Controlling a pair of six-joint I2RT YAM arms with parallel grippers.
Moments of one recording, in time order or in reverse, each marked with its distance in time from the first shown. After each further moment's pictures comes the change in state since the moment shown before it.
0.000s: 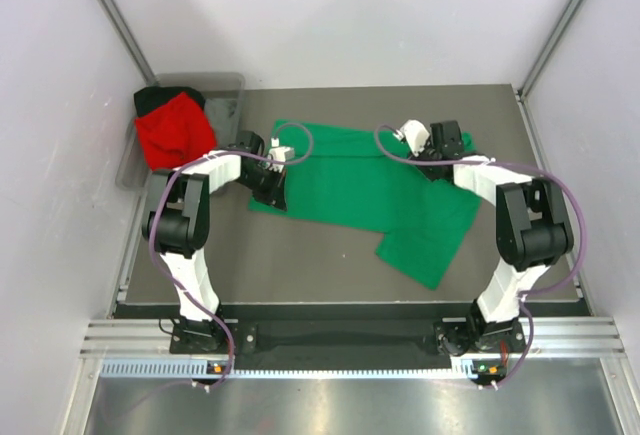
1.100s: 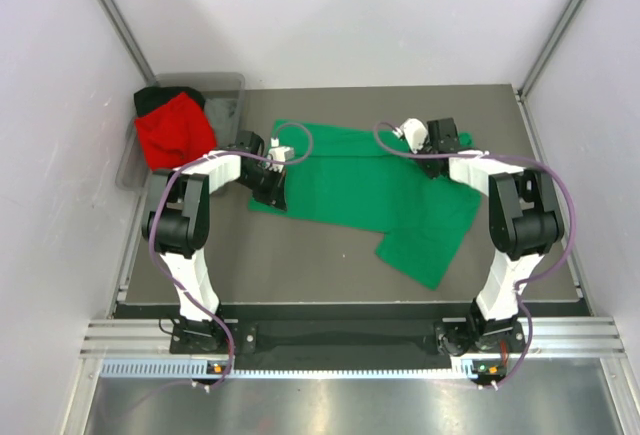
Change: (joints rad) left arm 0.000 0.000 -0.002 0.004 -0.003 -0.007; right arm -0.005 0.079 0.061 -0.020 0.031 0.024
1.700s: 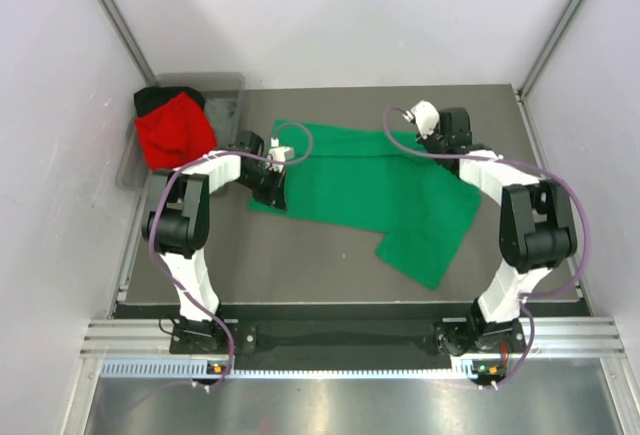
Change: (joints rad) left arm 0.000 0.000 0.000 0.000 0.000 -0.001; right arm -0.024 -0.090 0.003 0.103 0.072 0.015
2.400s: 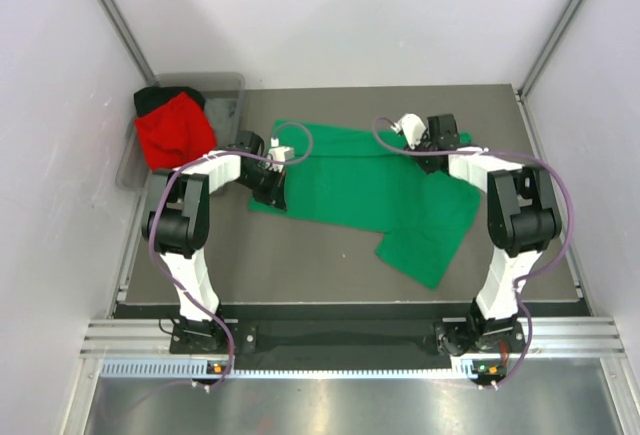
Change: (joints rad) left arm 0.000 0.000 0.000 0.000 0.000 0.000; right arm 0.019 0.115 0.027 -0.085 -0.154 -0.023
